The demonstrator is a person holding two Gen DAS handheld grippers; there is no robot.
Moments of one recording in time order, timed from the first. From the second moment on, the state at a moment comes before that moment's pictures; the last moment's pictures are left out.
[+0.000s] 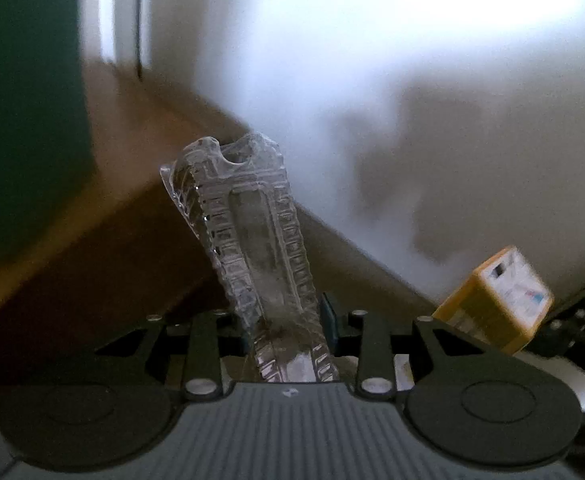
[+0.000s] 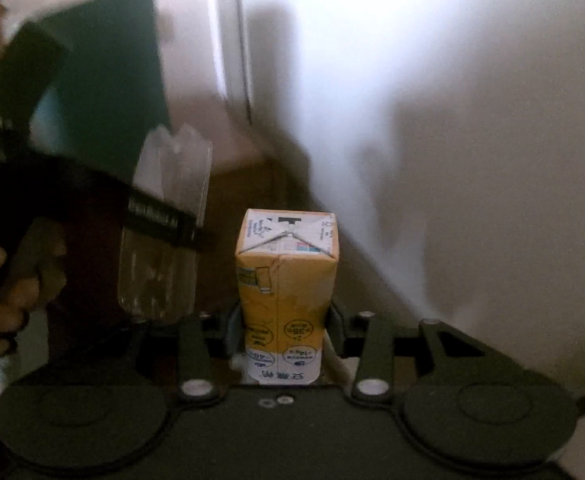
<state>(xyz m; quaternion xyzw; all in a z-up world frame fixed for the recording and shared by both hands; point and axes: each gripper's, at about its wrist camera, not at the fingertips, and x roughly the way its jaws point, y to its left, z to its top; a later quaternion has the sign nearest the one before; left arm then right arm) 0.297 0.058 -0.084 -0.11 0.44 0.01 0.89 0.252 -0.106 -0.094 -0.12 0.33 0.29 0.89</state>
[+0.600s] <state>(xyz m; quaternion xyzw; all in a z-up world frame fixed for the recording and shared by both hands) 0.230 0.187 0.130 -0.10 0.29 0.08 0.95 0.233 -0.020 0.127 -0.08 0.14 0.37 0.91</state>
